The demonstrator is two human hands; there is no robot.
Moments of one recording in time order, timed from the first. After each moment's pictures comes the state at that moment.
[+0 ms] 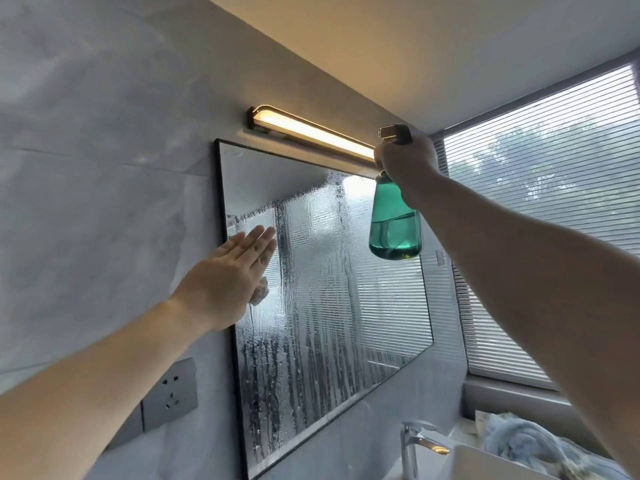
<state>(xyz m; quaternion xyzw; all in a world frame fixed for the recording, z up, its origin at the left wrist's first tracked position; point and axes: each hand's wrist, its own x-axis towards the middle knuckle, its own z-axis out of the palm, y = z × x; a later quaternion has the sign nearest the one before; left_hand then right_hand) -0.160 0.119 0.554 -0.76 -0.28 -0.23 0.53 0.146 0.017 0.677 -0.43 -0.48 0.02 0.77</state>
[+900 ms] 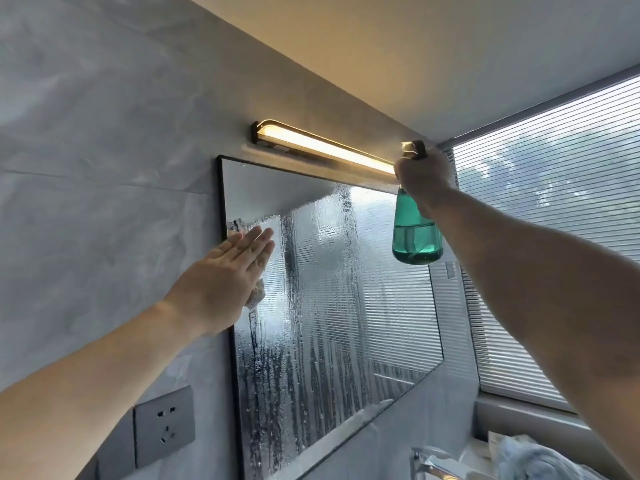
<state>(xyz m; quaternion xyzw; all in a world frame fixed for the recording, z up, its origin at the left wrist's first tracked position) -0.162 0.129 0.592 -0.74 -0.29 -0.23 0.56 0.186 0.063 0.708 -0.50 -0.44 -0.04 0.75</state>
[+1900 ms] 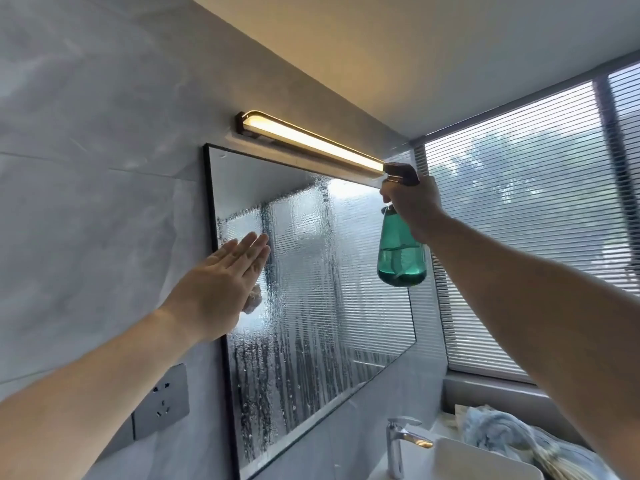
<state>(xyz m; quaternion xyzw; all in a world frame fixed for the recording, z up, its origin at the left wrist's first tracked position) -0.164 0.103 0.553 -0.76 -0.29 -0.23 0.54 0.175 0.024 0.638 -0.45 -0.46 0.04 0.76</state>
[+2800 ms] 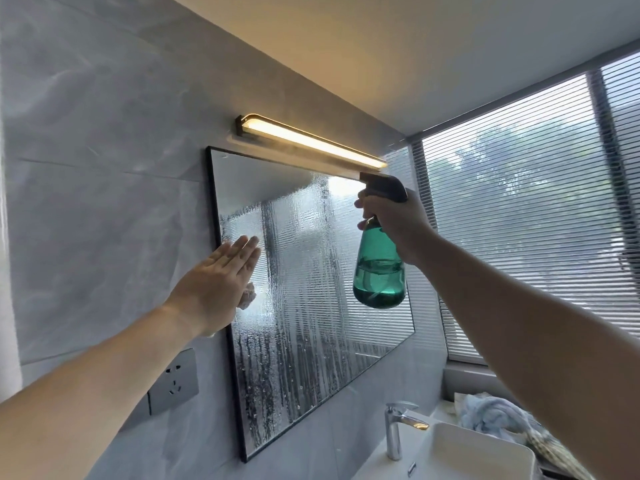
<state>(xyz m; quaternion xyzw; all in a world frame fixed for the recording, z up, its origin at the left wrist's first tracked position) -0.172 0.090 0.541 -0.77 -0.32 -0.21 0.51 0.134 -0.034 0.592 -0.36 -0.51 0.13 0.77</state>
